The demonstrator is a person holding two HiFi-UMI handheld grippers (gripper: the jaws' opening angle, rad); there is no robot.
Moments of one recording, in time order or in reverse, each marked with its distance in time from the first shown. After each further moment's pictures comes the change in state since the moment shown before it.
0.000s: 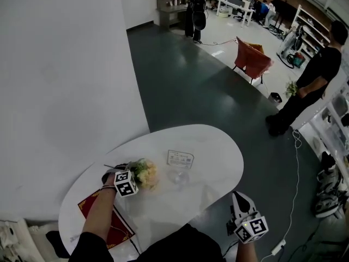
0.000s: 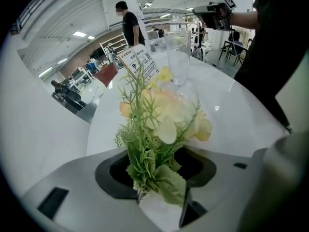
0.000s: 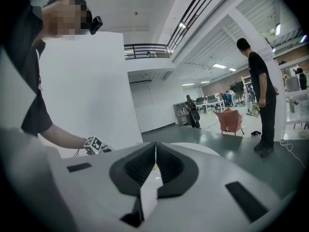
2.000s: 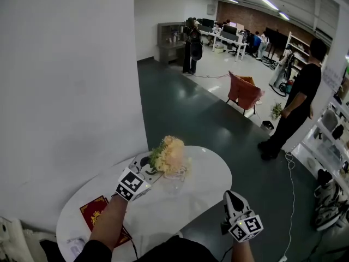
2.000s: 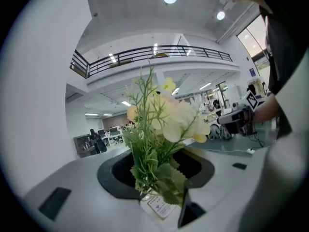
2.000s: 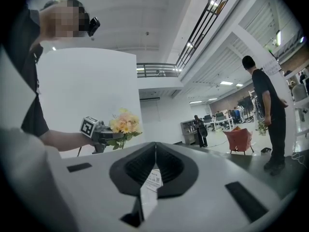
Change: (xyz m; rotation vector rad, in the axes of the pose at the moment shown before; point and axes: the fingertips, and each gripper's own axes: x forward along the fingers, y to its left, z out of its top) left arm -0.258 0.041 0.230 -0.243 -0.945 0.359; right arm -0.042 0.037 0.075 -0.074 -0.226 0.075
